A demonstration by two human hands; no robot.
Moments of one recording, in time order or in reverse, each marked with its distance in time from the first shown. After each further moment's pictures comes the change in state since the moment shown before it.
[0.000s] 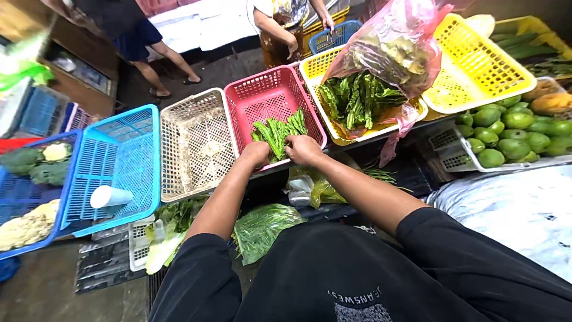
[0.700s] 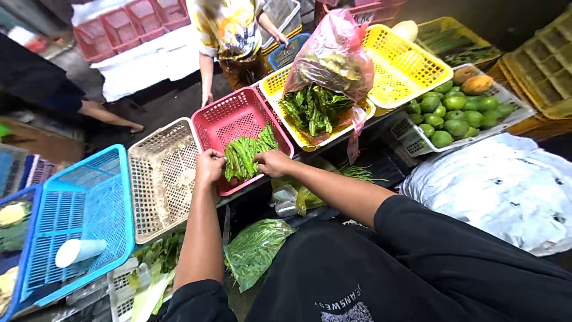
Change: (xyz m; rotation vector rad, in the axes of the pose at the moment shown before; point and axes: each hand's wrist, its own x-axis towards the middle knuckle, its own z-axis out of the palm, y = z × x) left_hand -0.041 -0.014 -0.031 -0.848 0.567 -0.406; right_hand -0.002 0.014 -0.013 0.129 -0.132 -0.221
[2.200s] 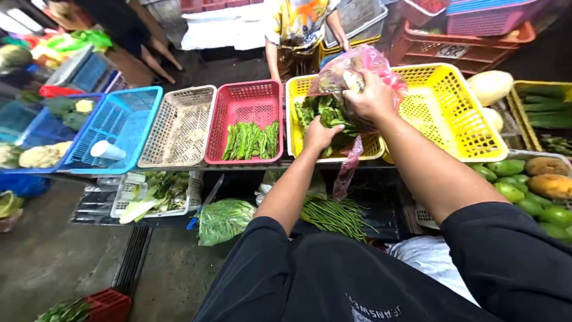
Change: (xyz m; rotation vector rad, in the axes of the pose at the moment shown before) left_hand 0.005 0.264 0.258 -0.267 0.041 -0.006; right_hand -0.046 0.165 -0.291 -0.246 0.548 0.119
